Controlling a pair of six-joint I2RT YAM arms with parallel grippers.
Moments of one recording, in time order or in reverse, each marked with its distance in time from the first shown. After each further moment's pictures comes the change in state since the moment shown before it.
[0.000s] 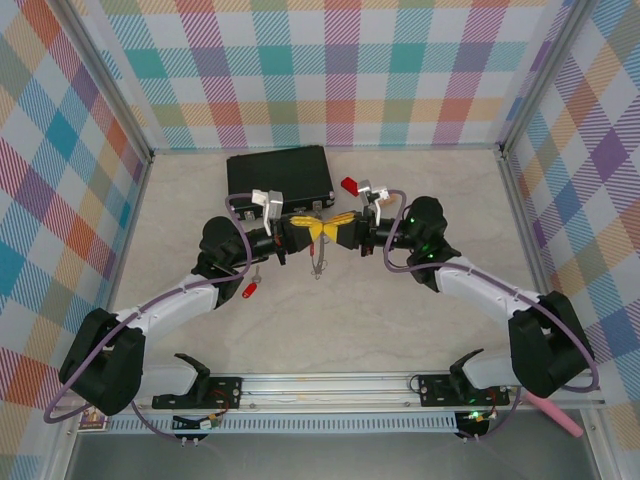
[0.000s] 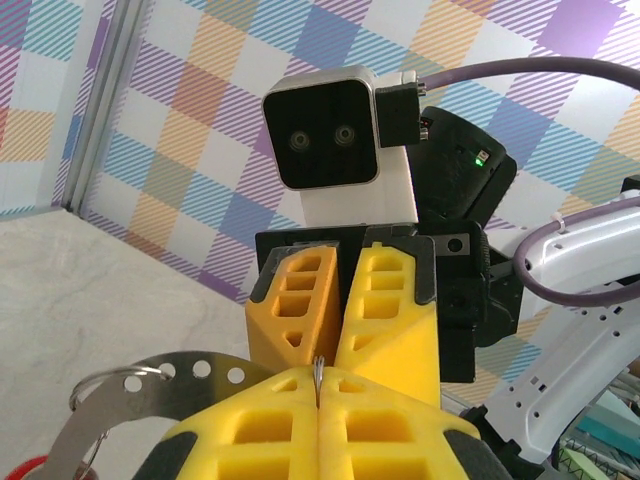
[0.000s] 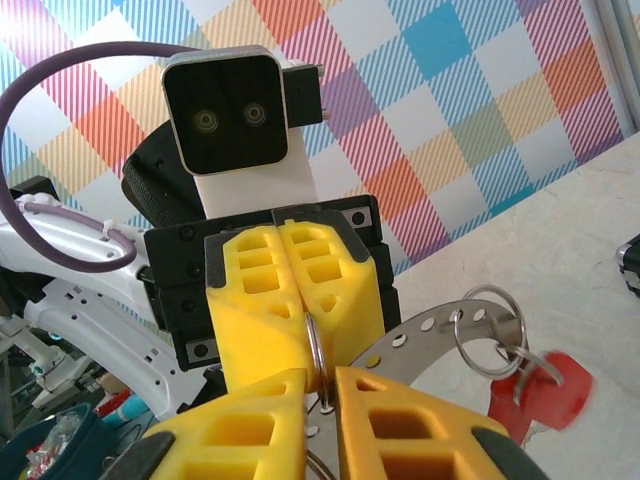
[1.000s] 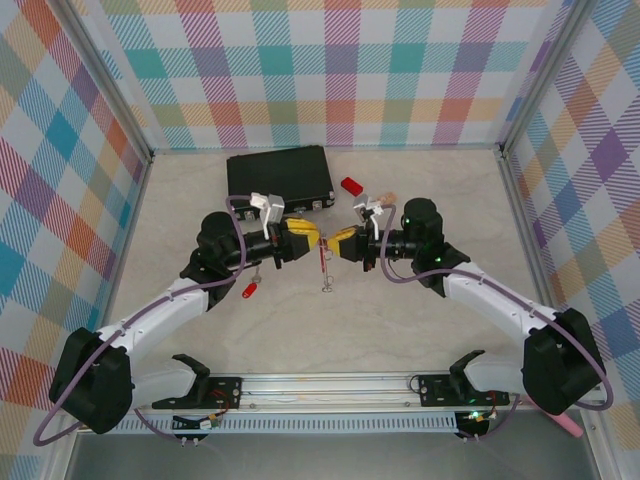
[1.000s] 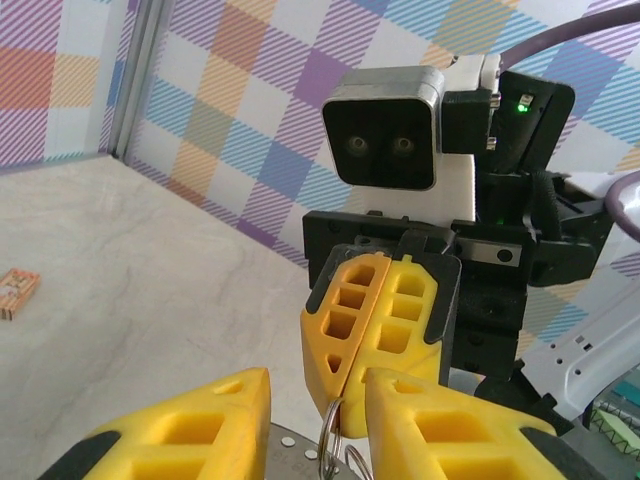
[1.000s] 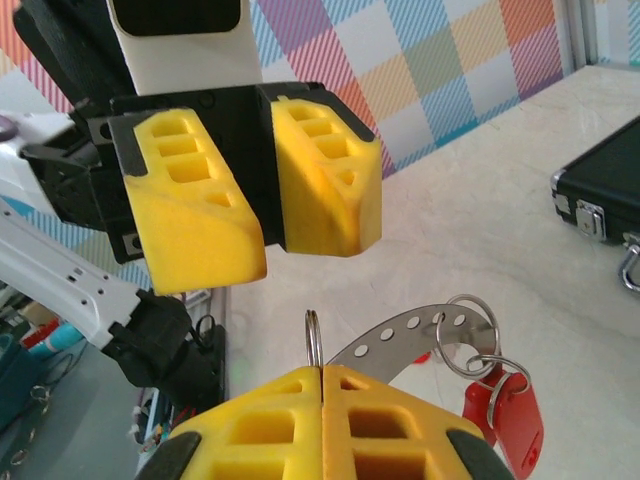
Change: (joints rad) left arm 0.020 -0.101 0.029 -0.349 -0.017 0.166; right arm 0.015 -0.098 0.006 -0.438 0.065 -0.355
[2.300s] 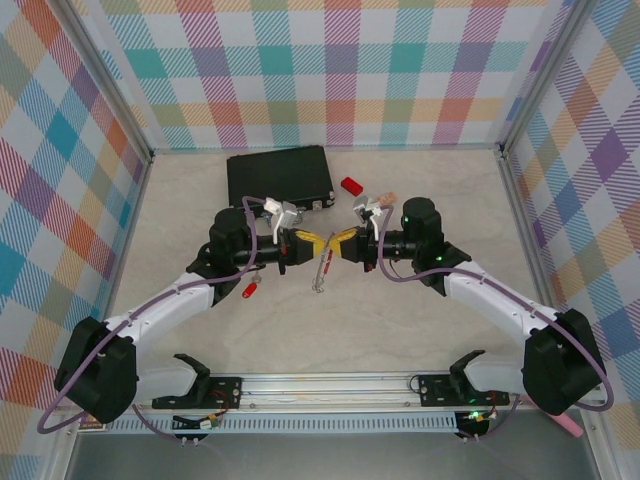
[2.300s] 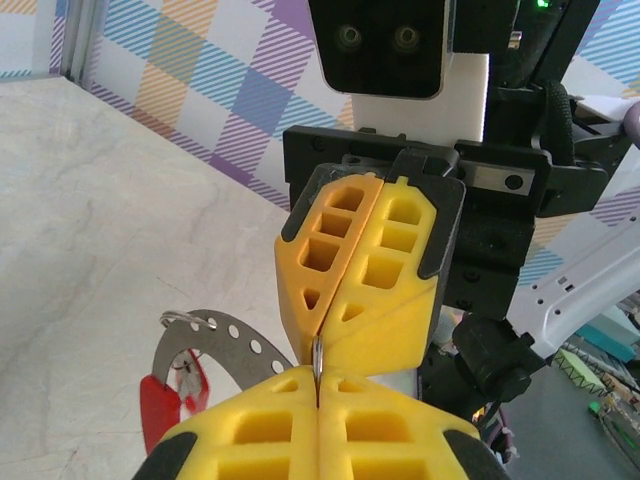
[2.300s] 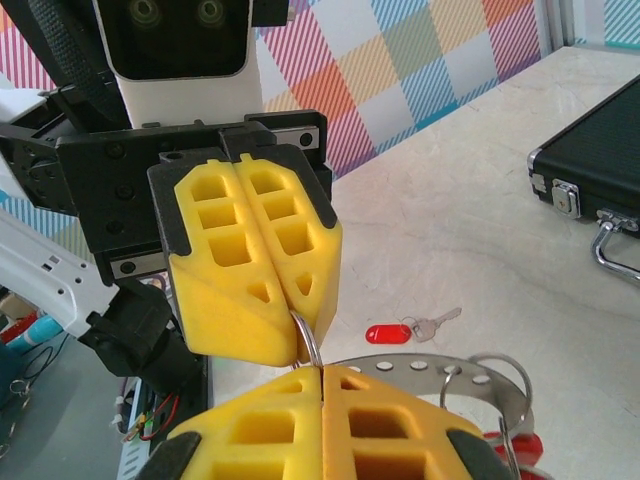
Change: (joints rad) left arm -0.031 0.056 0.029 -0.108 0.078 0.052; right arm -0.004 -0.001 0.009 -0.063 0.025 -0.036
